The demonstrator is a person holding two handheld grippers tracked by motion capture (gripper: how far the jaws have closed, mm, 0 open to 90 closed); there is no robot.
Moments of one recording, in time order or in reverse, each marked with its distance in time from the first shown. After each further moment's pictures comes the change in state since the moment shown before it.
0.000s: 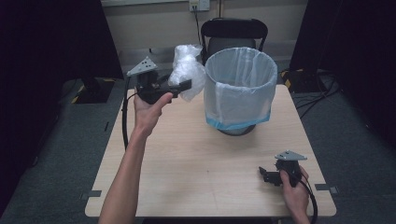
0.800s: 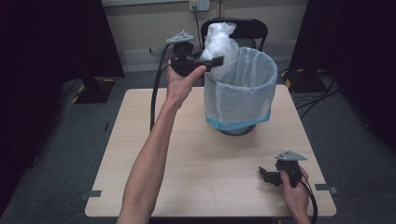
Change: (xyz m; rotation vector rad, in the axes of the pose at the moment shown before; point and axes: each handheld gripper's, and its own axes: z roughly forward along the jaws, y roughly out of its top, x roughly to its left) left arm 0.002 0.049 0.100 0.021 -0.081 -0.014; right arm 0.000 0.000 0.000 -0.002 0.000 -0.001
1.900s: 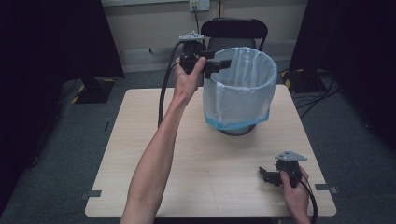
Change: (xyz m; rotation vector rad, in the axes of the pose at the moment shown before) left arm 0.004 -0.005 0.012 0.067 0.013 -0.026; right arm 0.000 0.000 0.000 -0.002 -0.003 0.002
